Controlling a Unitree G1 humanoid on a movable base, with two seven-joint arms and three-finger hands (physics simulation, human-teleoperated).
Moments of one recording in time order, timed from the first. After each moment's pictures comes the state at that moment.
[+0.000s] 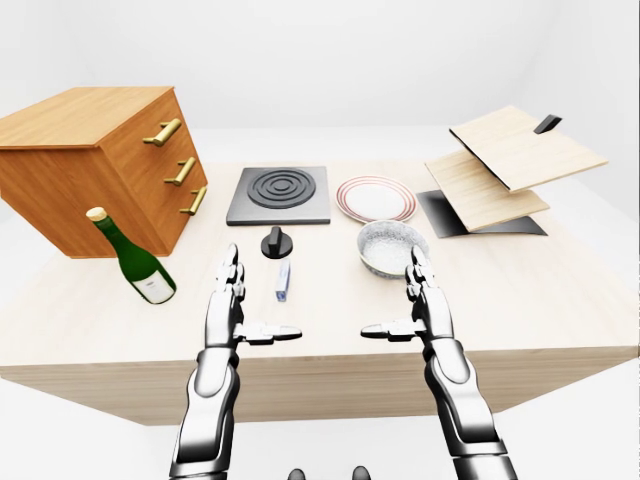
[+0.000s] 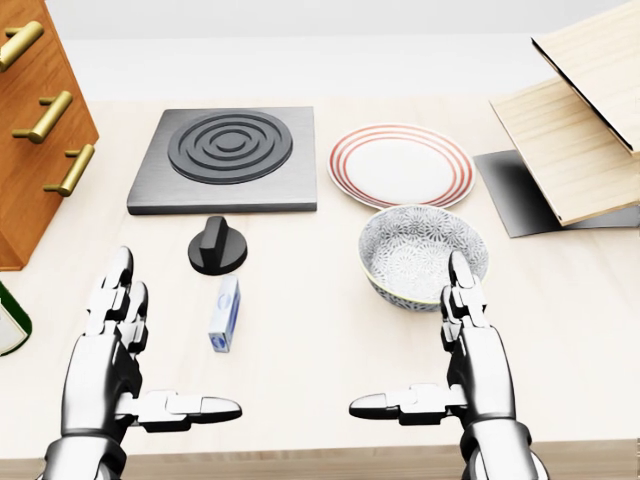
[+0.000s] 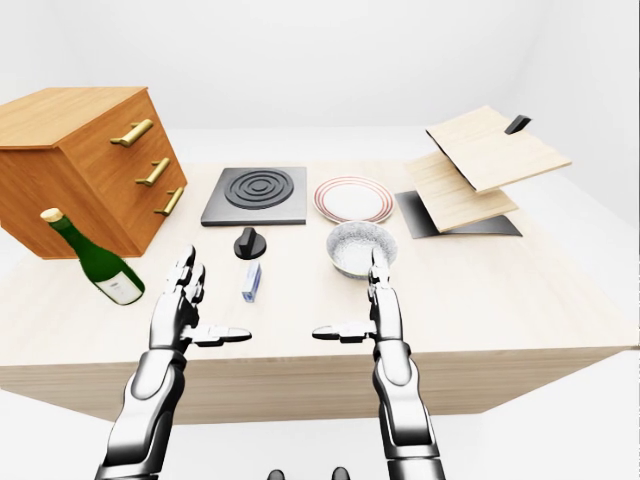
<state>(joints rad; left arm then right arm) 0.03 0.02 0.05 -0.11 0.01 0.03 -0.03 0.00 0.00 0.00 -0.03 -0.03 0.06 -0.01</state>
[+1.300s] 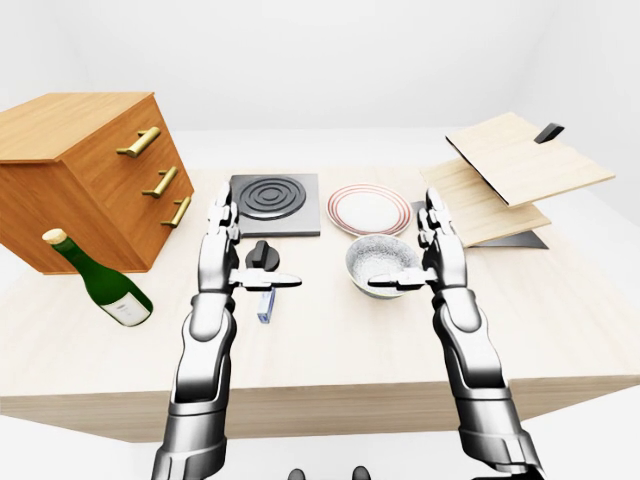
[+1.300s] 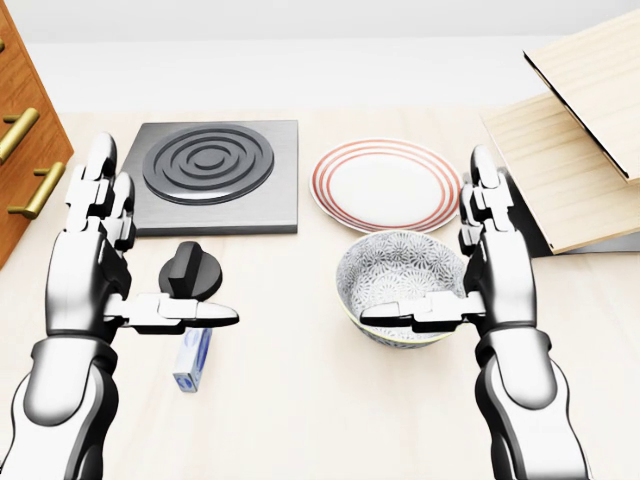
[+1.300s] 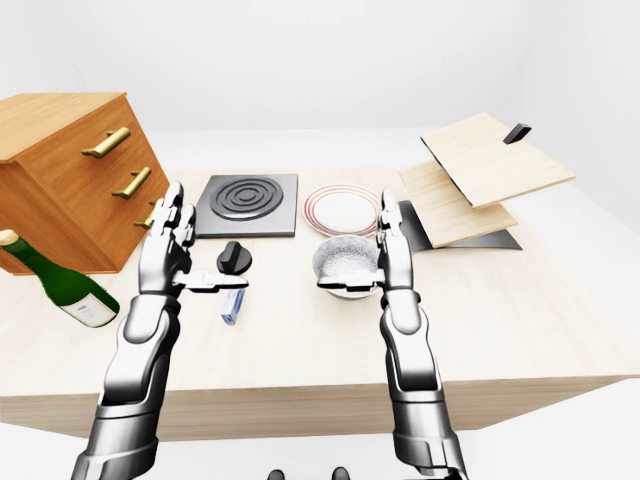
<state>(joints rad) -0.25 0.08 0.08 -0.12 0.02 0.09 -0.02 -0.26 -0.07 -0.07 -0.04 -0.02 0.09 -0.01</state>
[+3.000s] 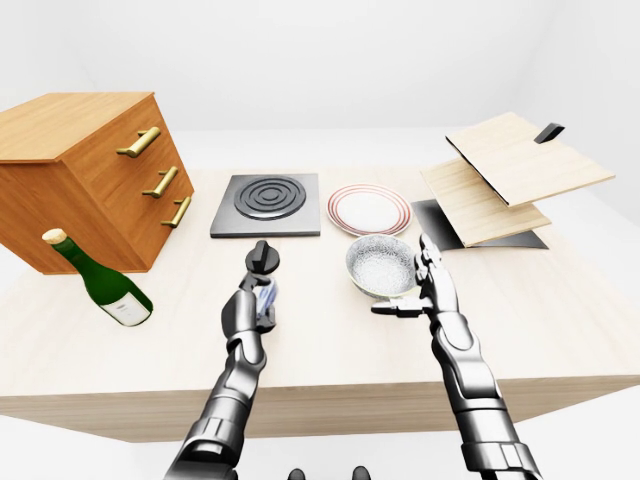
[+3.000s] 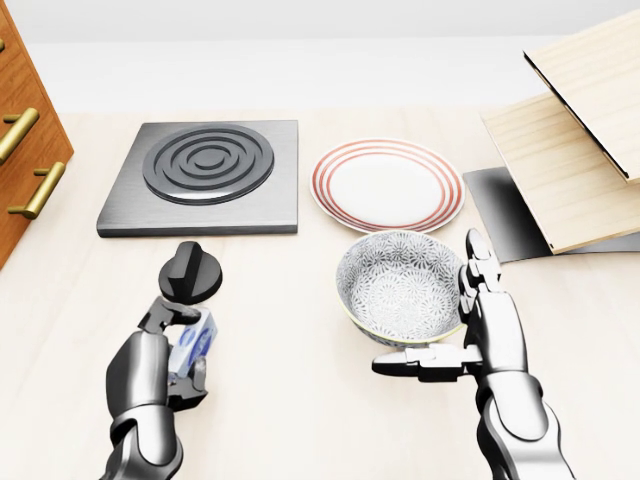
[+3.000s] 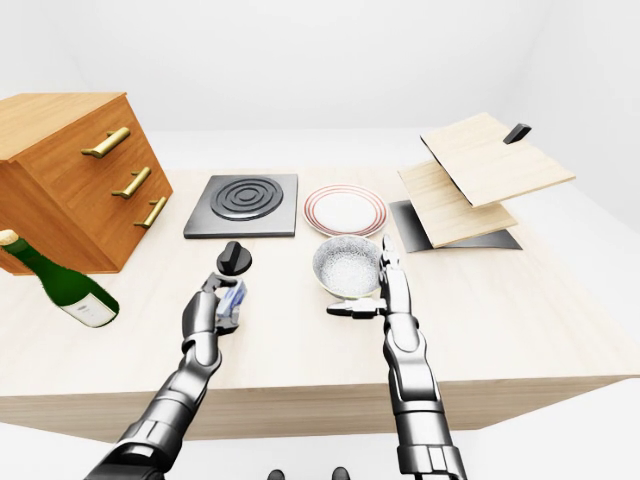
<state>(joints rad) -0.37 0.07 0.00 0.82 0.58 -0.09 0.52 -0.20 -0.08 -0.09 0.19 0.01 0.08 -0.01</state>
